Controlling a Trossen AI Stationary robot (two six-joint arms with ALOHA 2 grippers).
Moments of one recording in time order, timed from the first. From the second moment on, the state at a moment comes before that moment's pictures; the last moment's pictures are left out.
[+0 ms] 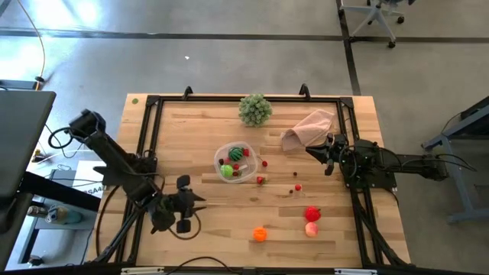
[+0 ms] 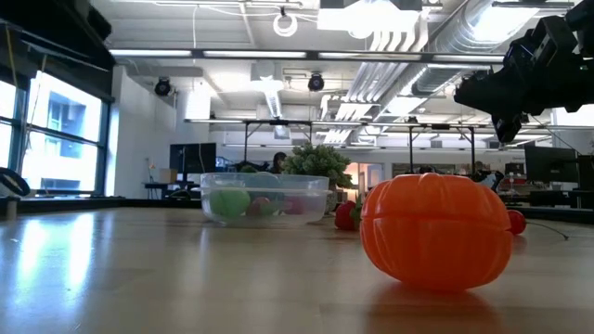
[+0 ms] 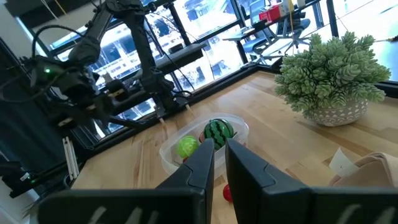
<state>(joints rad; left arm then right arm) -0.69 1.29 0.74 -0.34 -0.70 -0.65 -0.08 0.07 0.01 0.03 0.13 0.42</state>
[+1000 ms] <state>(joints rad) -0.09 0.64 0.54 -0.50 -0.15 -0.23 -0.08 0.07 0.01 0.03 0.13 0.42</state>
